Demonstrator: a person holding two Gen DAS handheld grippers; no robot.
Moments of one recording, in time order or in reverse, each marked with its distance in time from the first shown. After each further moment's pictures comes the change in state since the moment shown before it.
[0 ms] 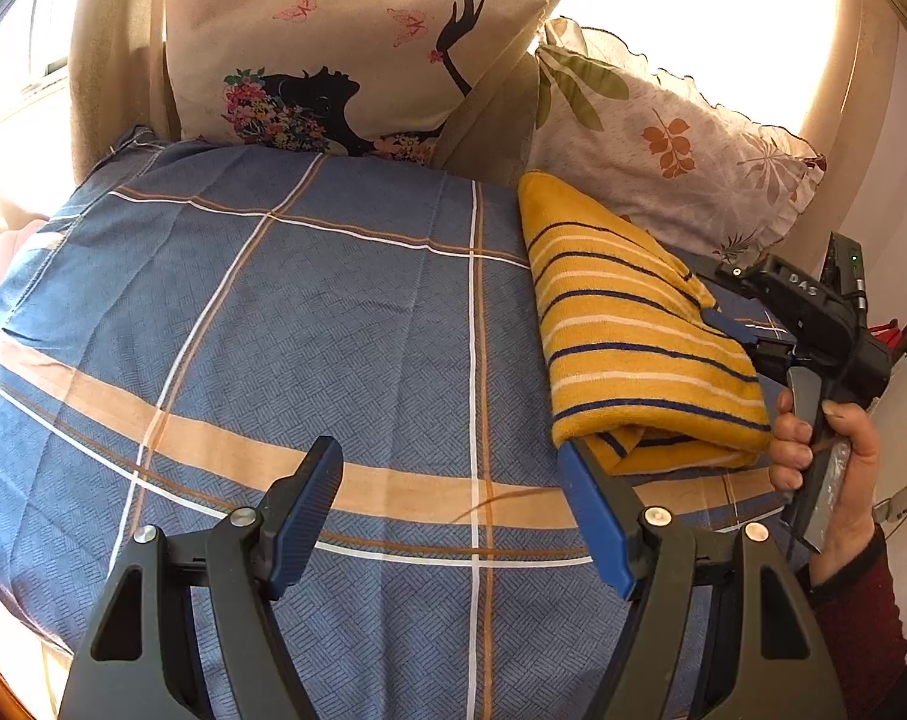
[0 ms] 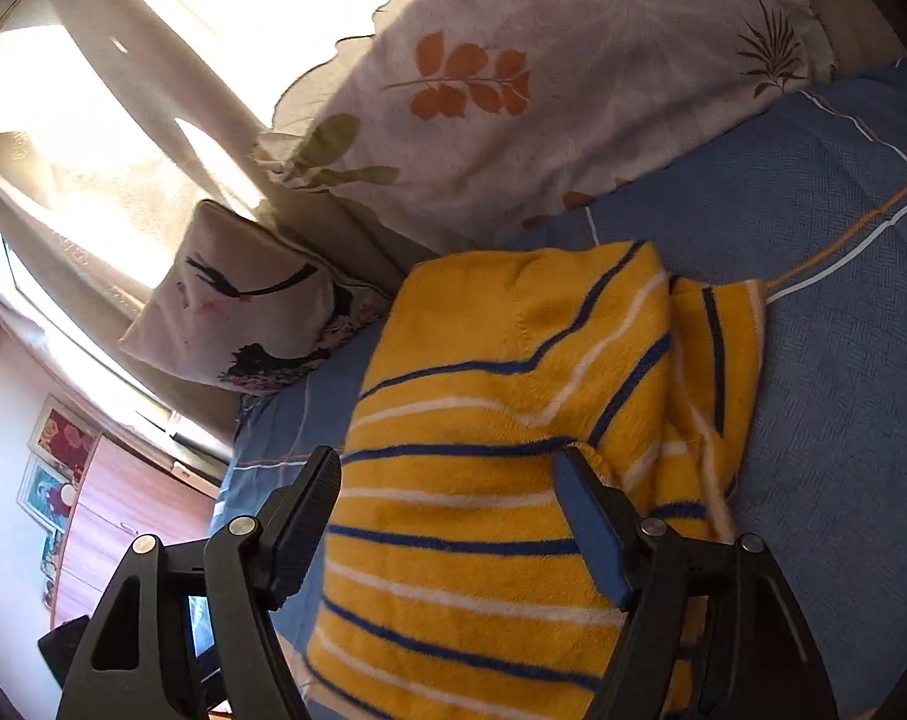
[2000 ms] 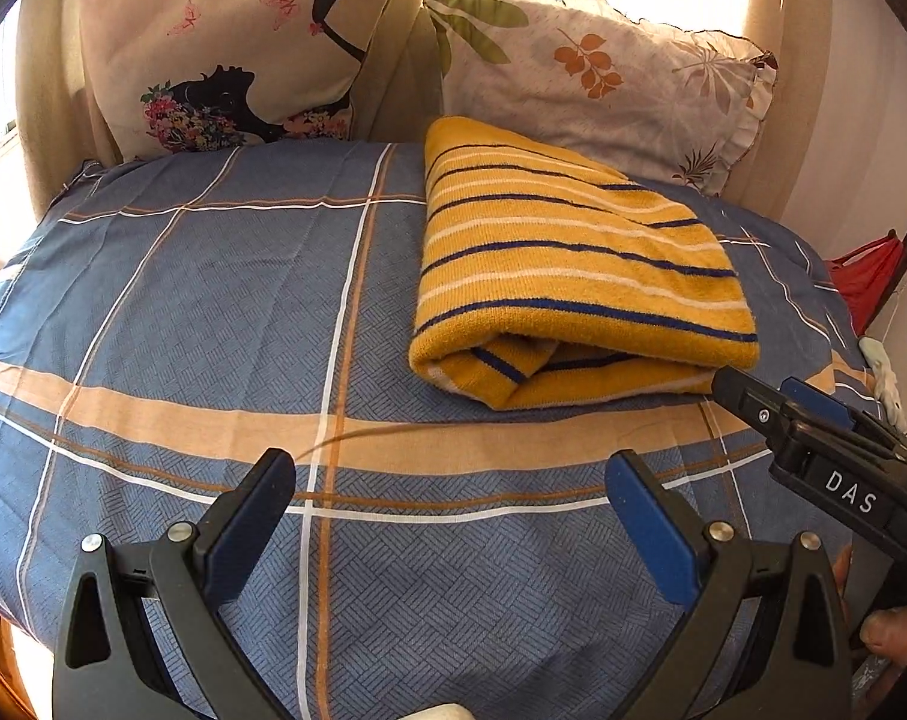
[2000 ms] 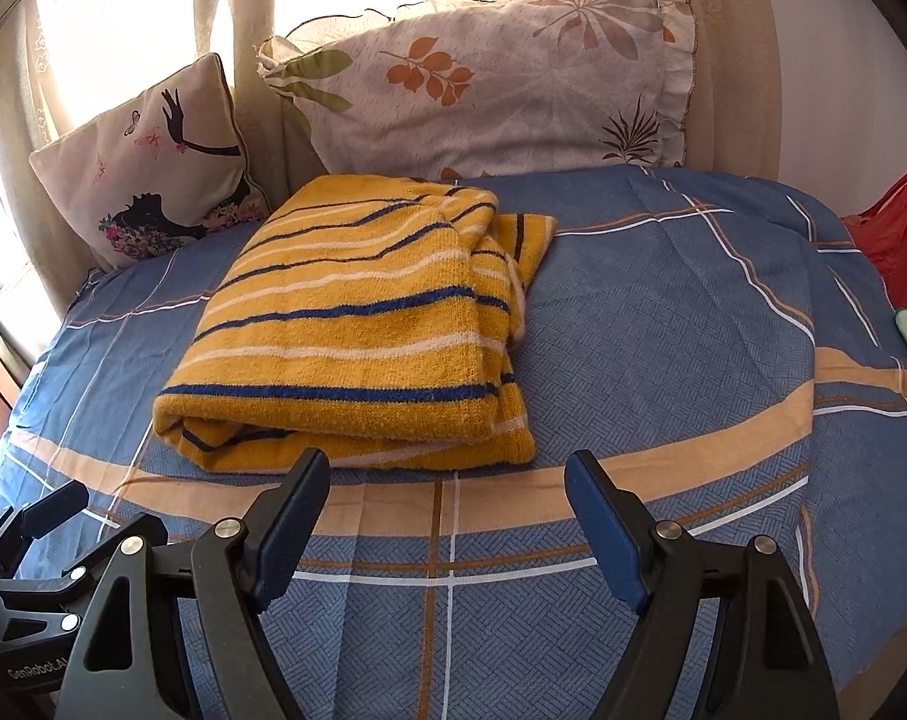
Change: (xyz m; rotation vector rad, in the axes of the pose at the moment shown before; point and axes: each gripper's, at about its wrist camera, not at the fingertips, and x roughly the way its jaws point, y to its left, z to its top) left arm 0.027 -0.084 -0.047 0.139 0.023 0.017; right arm -0.087 0.041 -0.141 -0.286 -0.035 -0.456
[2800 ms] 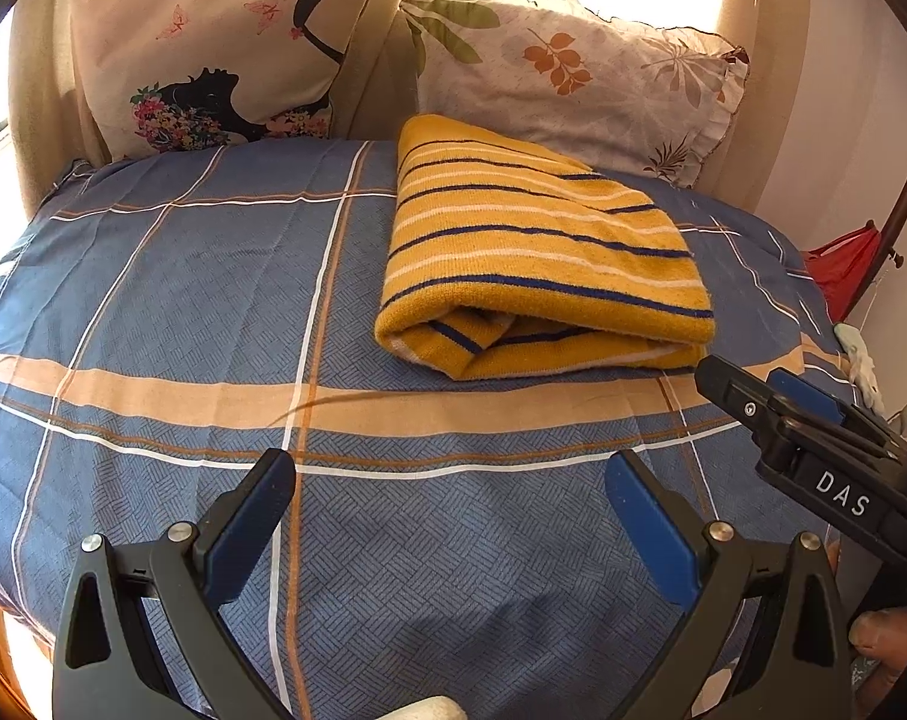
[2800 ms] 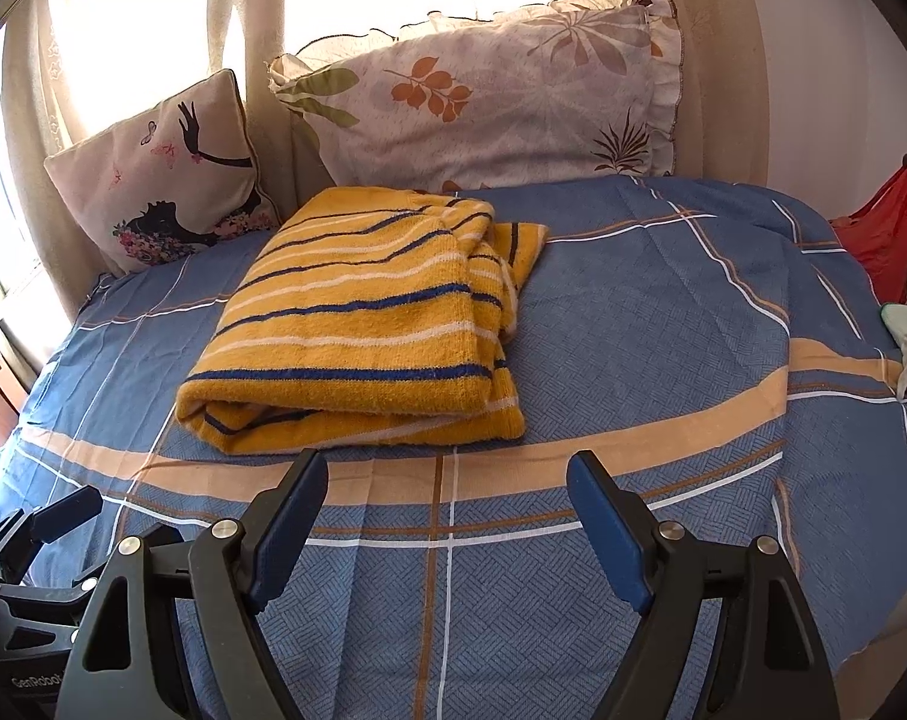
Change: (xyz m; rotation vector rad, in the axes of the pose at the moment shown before) left arm -0.016 -0.012 -0.012 0.015 0.007 -0.042; right arm -0.026 0.000 -0.013 0.003 -0.036 0.004
